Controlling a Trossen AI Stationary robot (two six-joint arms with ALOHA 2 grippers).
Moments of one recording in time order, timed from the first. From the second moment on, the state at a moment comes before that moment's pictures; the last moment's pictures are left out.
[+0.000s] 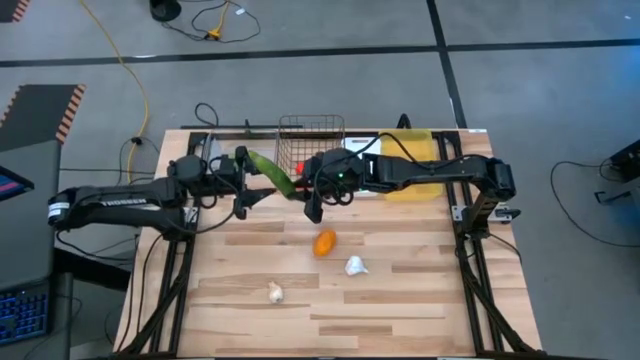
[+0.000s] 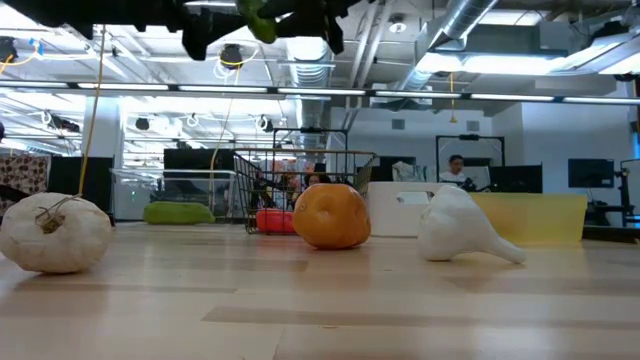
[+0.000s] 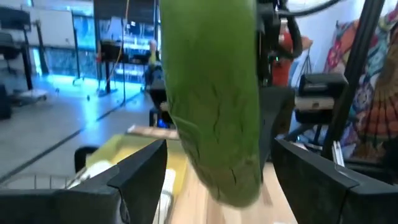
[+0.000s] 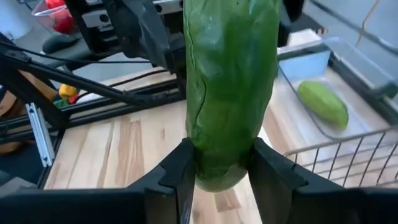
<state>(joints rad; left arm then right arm) 0.24 0.80 0.52 0.37 0.15 -0.11 -0.04 1.76 1.59 -0.26 0.00 0.20</state>
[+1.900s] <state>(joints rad) 0.60 0.87 0.52 -0.03 -0.48 0.36 0.13 1.76 1.59 -0.69 0.00 0.26</state>
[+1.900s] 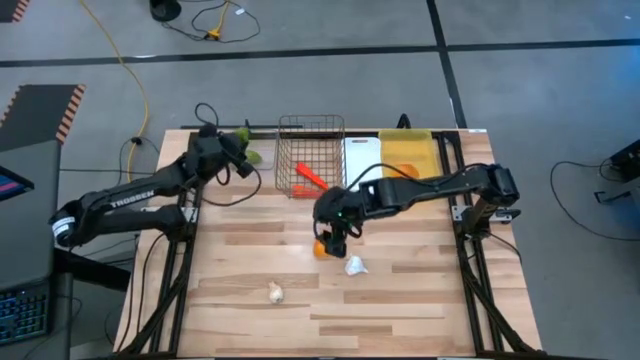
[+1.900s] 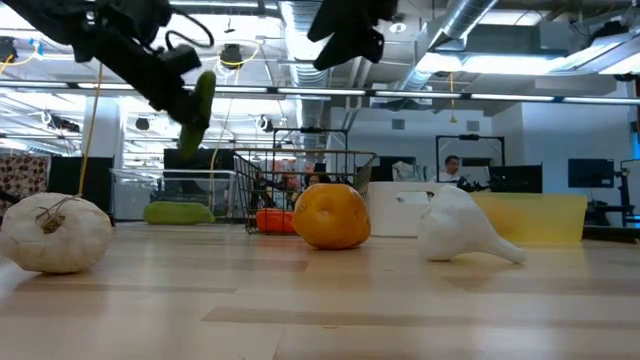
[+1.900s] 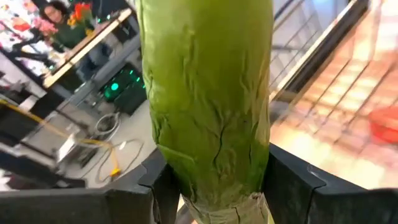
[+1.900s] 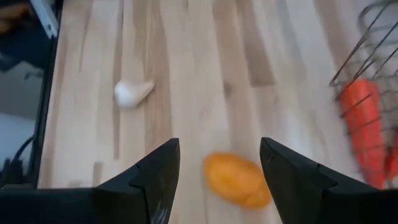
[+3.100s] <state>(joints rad) 0.68 1.14 0.52 -0.03 -0.56 0.33 0.34 1.76 1.34 -0.79 0.19 0.52</state>
